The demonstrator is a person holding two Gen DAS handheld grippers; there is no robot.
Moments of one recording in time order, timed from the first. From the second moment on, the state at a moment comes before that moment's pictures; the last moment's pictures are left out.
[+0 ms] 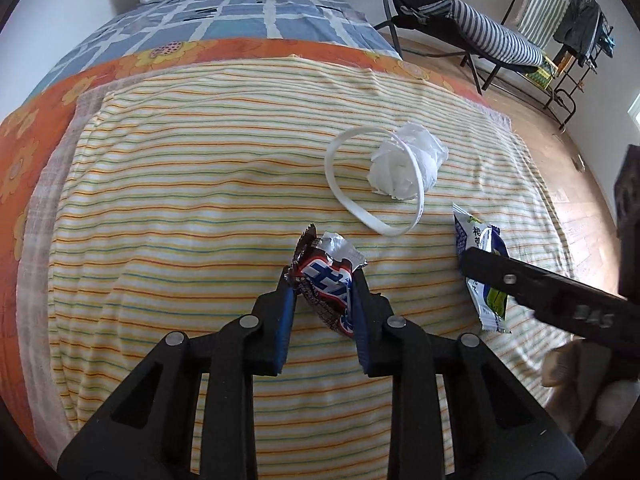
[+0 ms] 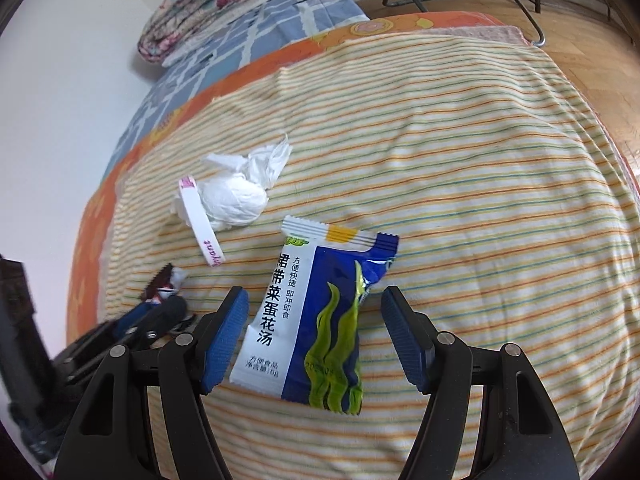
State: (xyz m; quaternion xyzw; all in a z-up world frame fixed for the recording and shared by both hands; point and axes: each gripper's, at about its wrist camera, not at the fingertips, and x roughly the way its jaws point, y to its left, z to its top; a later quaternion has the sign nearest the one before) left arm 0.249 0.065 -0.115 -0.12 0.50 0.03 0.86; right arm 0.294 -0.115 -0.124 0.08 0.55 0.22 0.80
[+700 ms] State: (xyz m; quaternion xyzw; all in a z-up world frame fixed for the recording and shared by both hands) left arm 0.169 0.051 -0.062 -0.05 0.46 0.03 0.89; right arm 0.223 -0.119 -0.084 -0.03 0.49 0.26 0.83
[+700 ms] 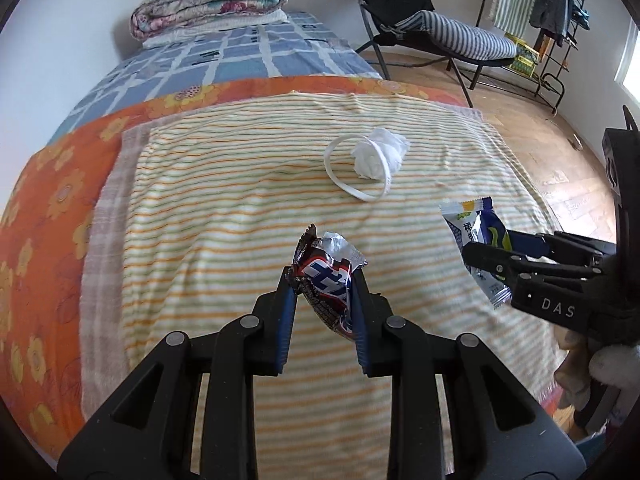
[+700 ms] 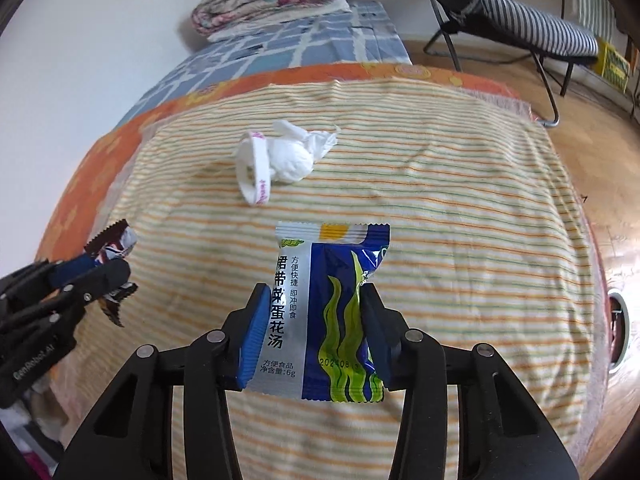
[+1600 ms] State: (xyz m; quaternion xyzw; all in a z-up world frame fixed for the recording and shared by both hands) left arm 0.037 -0.013 -0.022 0.02 0.41 -0.01 0.91; right arm 0.081 -0.157 -0.032 -0.07 0.42 0.30 0.85
